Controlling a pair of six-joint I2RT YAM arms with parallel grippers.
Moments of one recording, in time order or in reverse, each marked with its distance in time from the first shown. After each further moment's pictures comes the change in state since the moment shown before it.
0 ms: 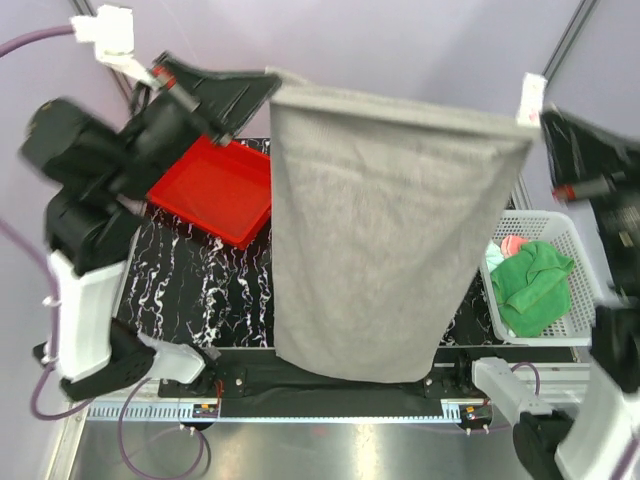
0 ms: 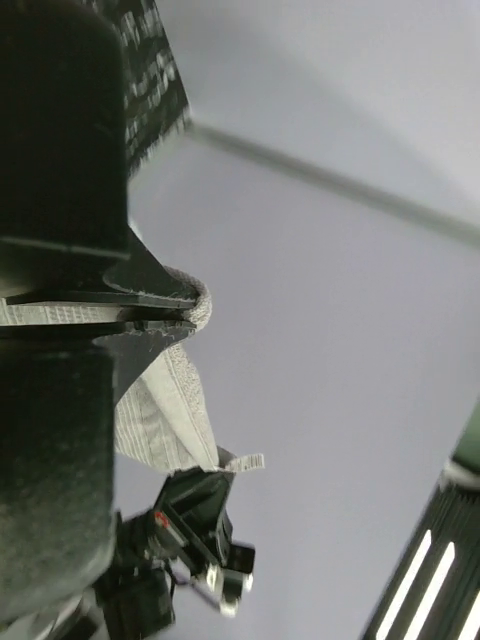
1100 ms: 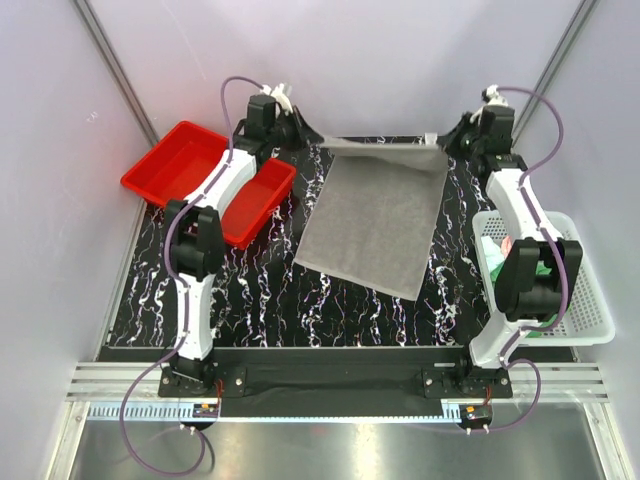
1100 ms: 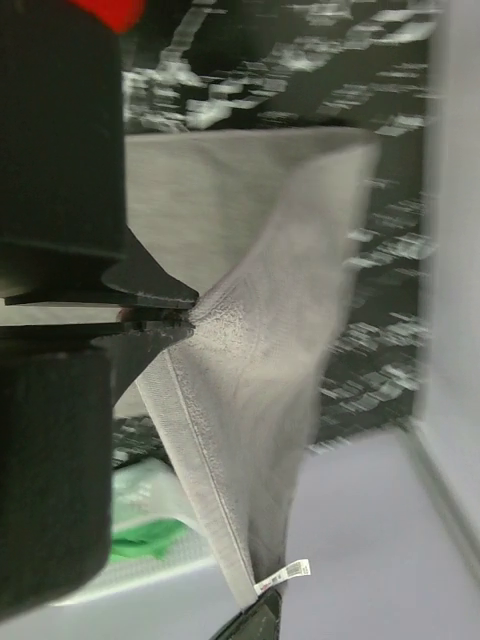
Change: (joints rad) left arm 0.437 0.858 -0.287 0.393 0.283 -0.003; right arm -0.076 0.869 -0.389 0.291 0.084 -0.195
